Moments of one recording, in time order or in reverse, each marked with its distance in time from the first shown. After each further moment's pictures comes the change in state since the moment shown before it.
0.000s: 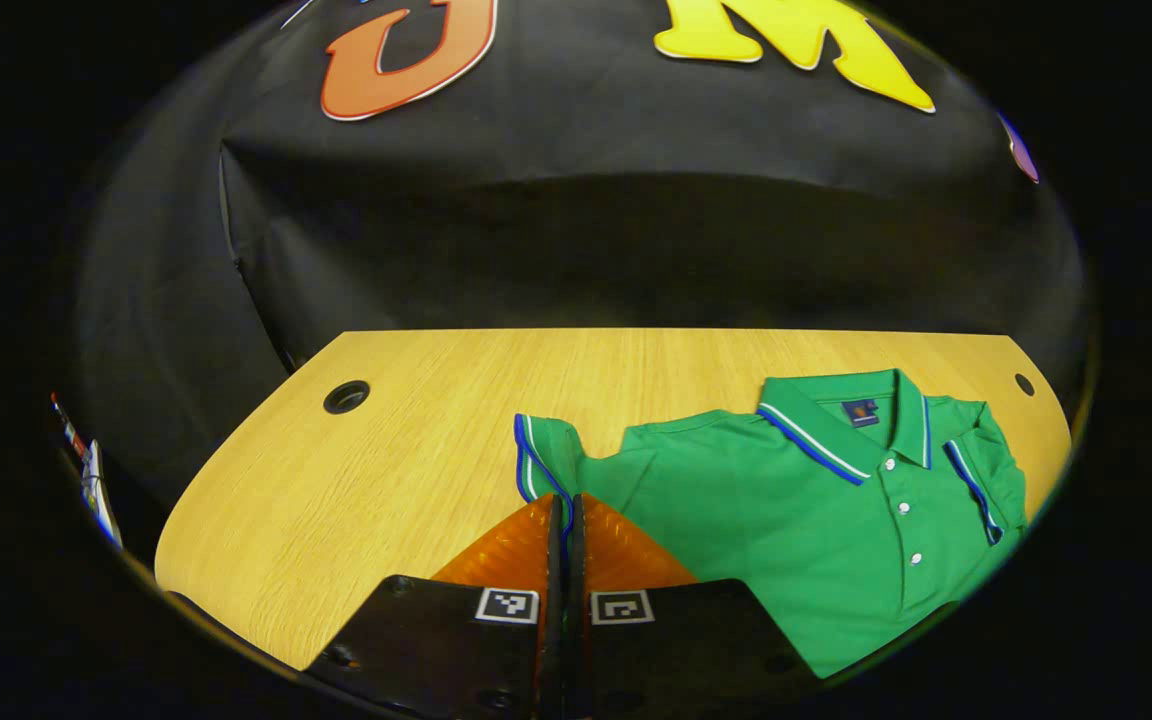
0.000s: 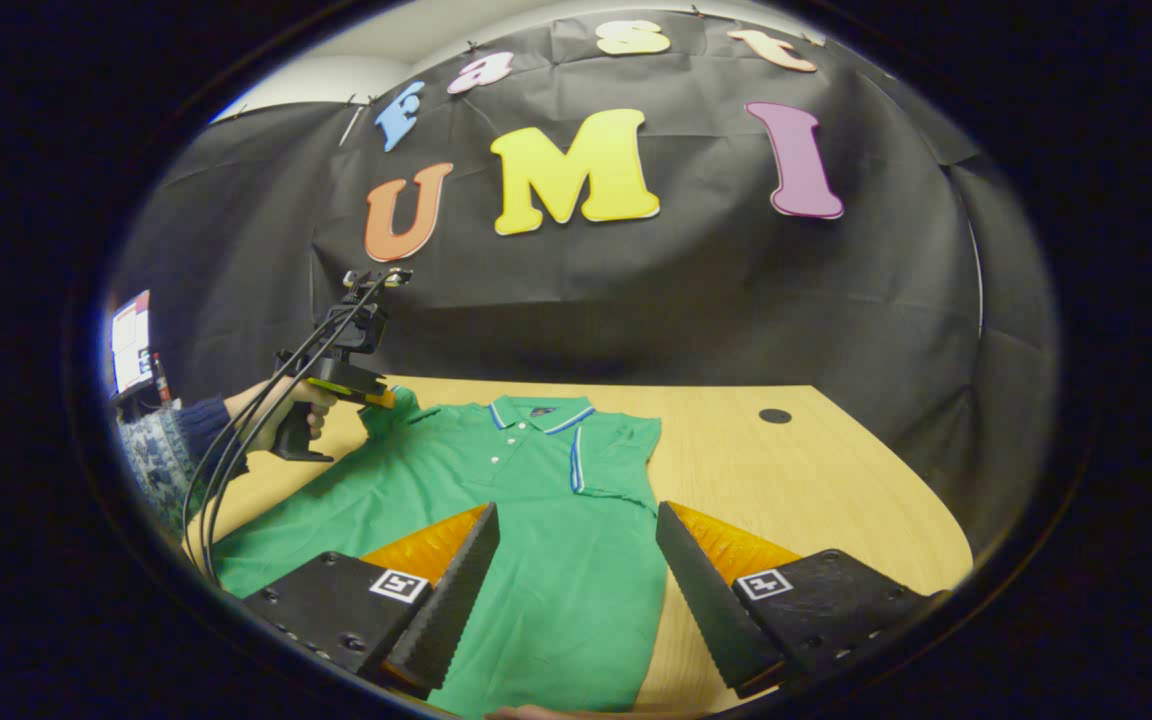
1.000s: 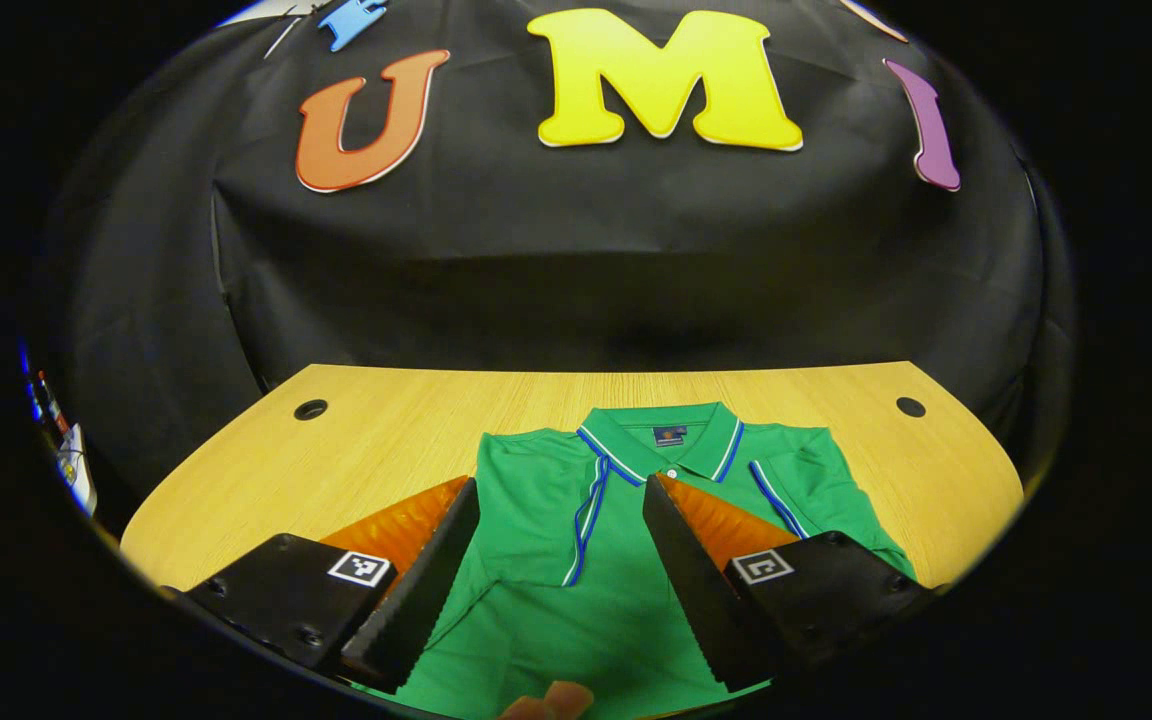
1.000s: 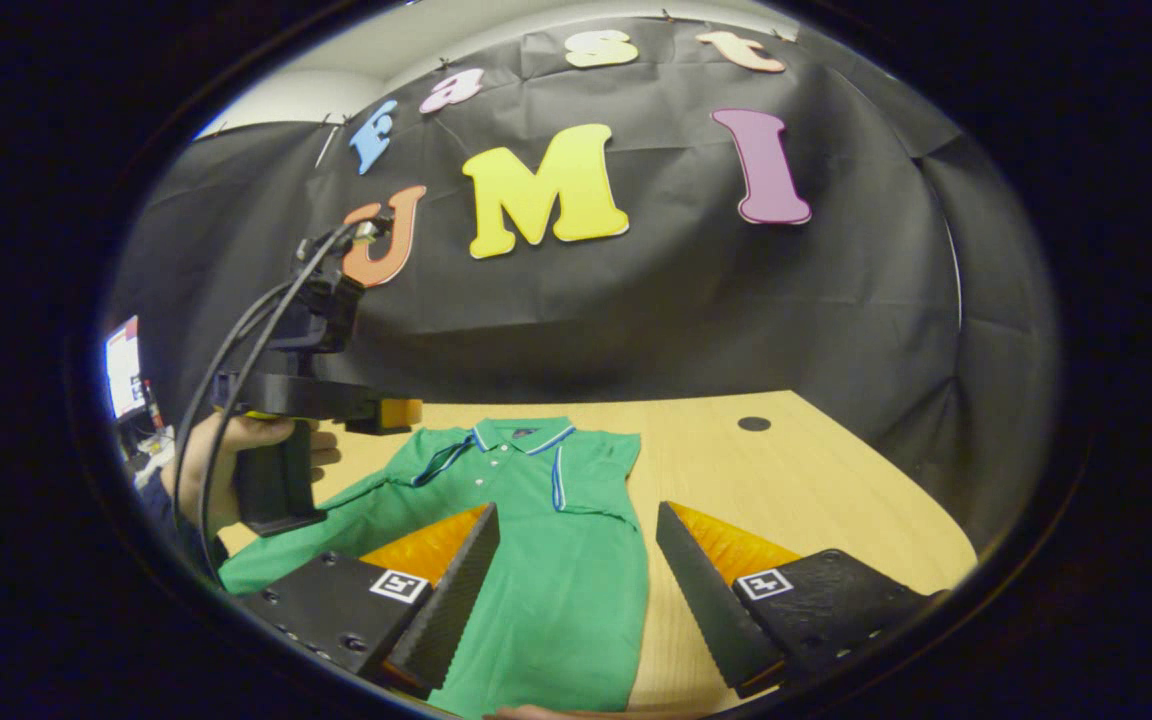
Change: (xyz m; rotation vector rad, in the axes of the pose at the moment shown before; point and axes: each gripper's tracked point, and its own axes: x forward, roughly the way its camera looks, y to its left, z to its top) left arm -0.140 -0.098 0.014 -0.056 -0.203 -0.037; right arm -0.010 -0.005 0.013 0.031 -0.059 -0.034
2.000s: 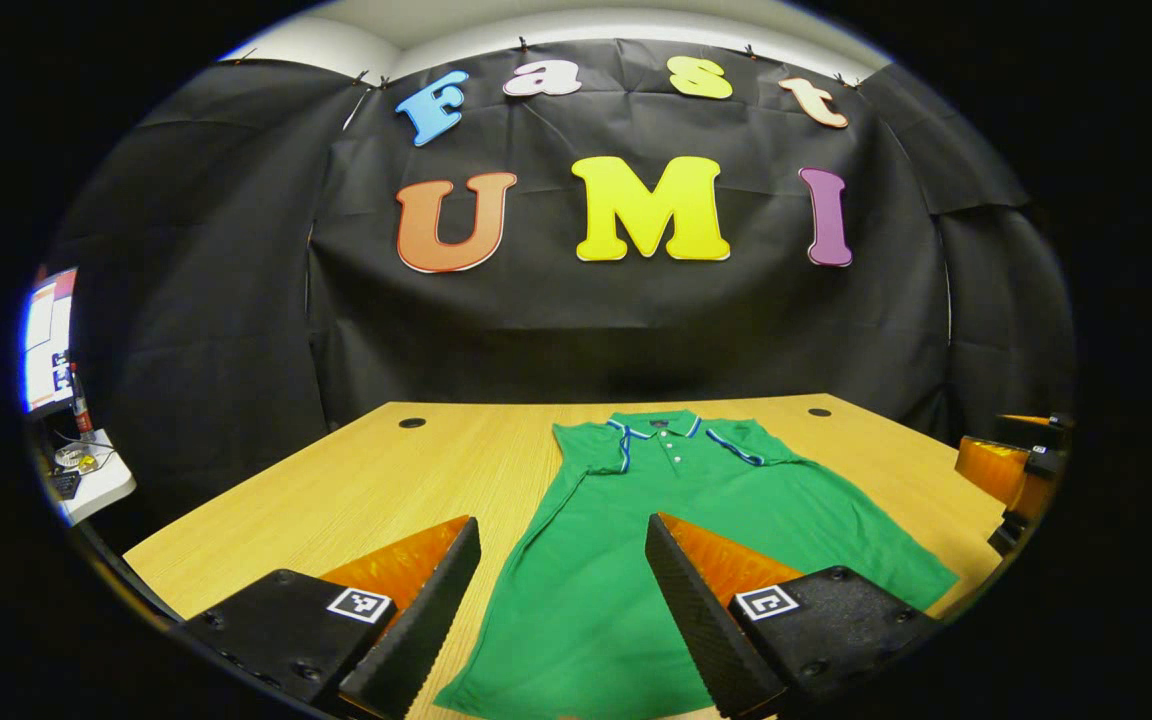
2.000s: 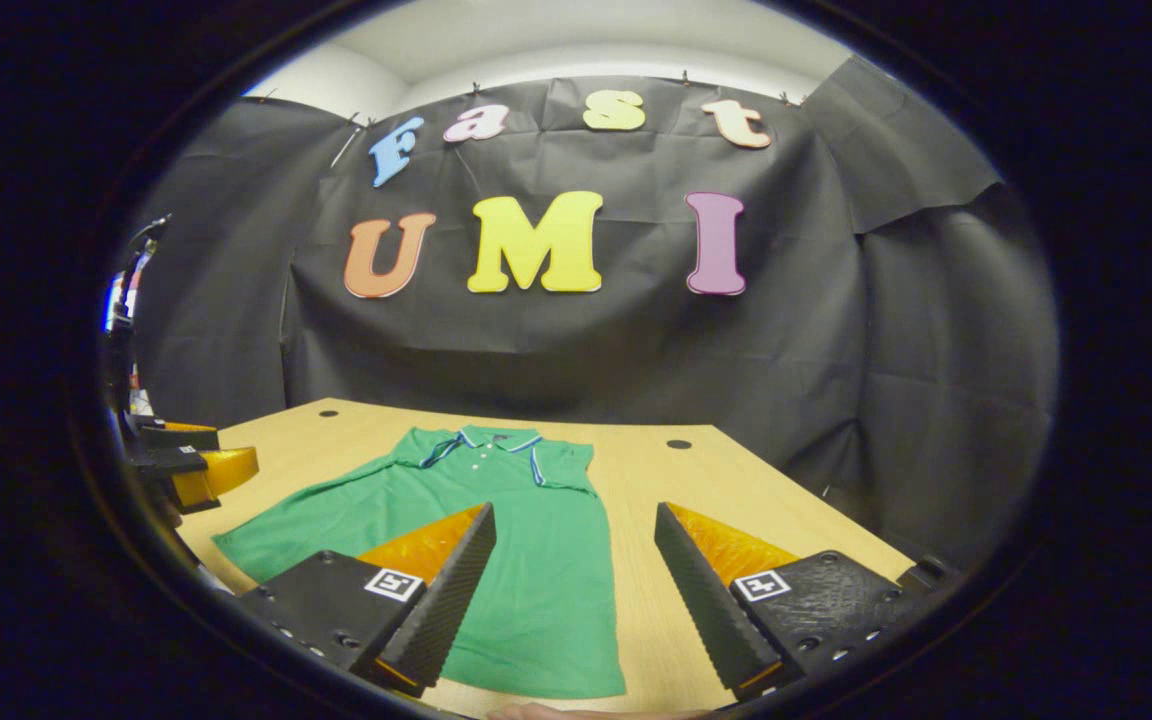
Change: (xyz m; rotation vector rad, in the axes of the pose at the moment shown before) left arm -0.222 0.102 -0.105 0.017 -0.142 -0.060; right arm -0.154 0.022 -0.029 -0.084 -0.127 -0.183
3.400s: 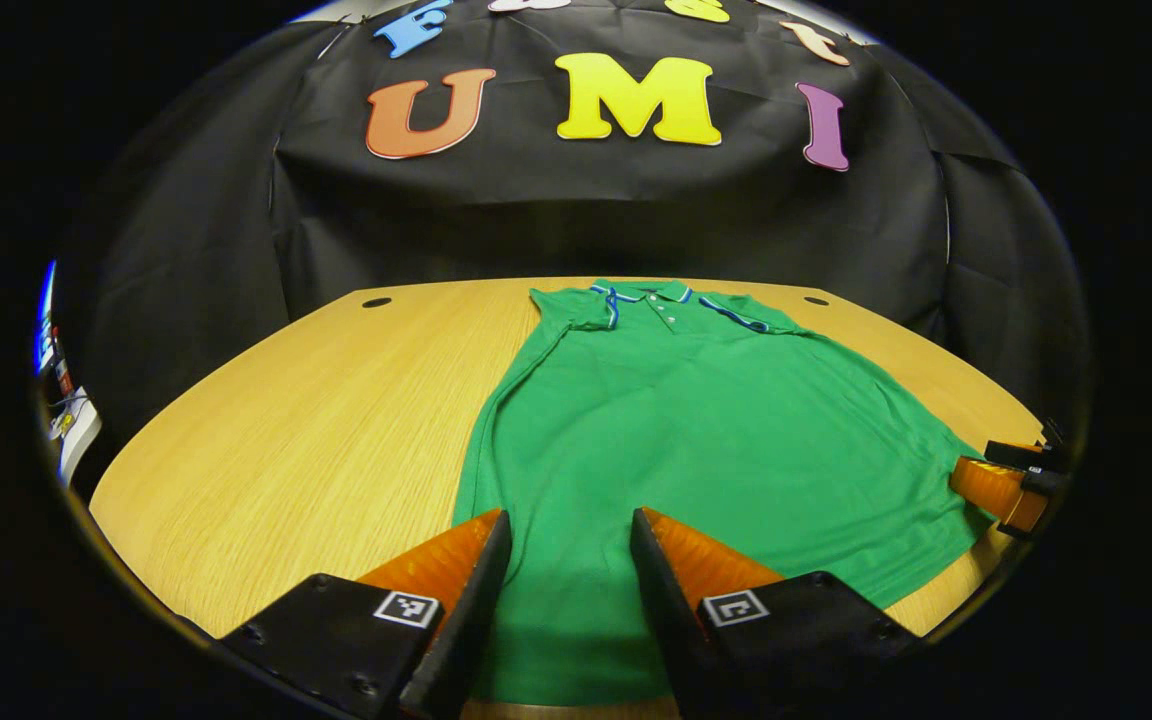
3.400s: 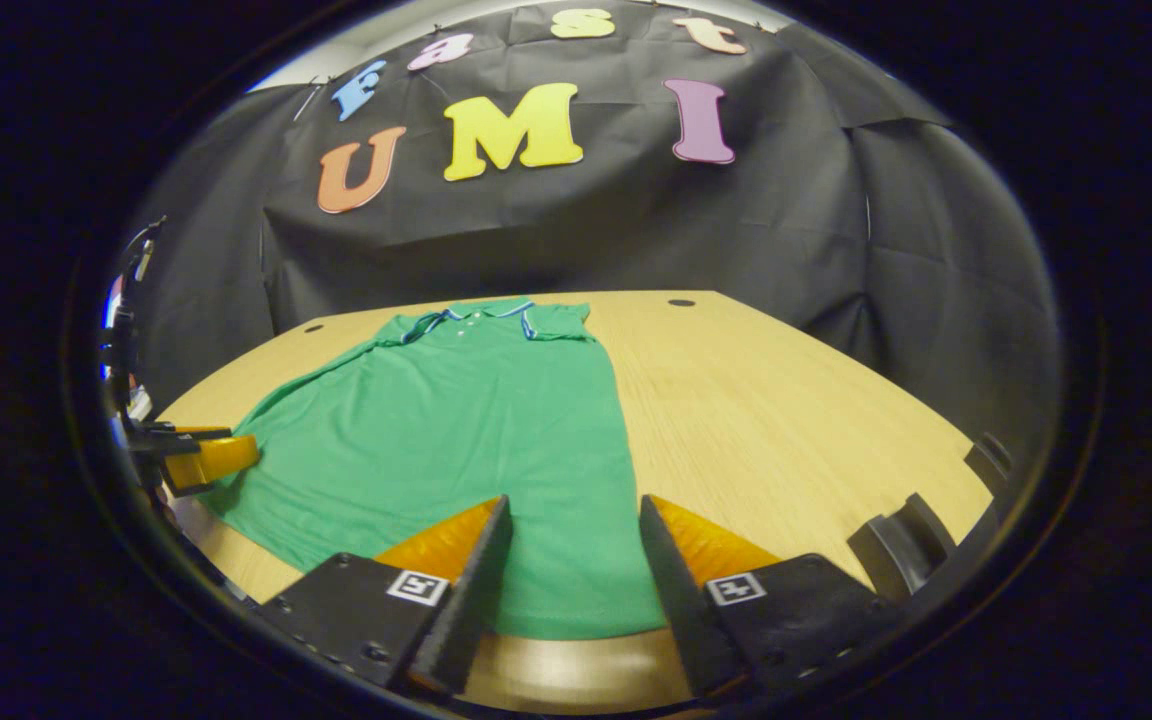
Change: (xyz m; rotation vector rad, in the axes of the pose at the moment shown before) left arm 0.026 -0.031 -0.097 0.017 0.273 -0.132; right arm 0.015 0.005 -0.136 0.091 0.329 -0.008
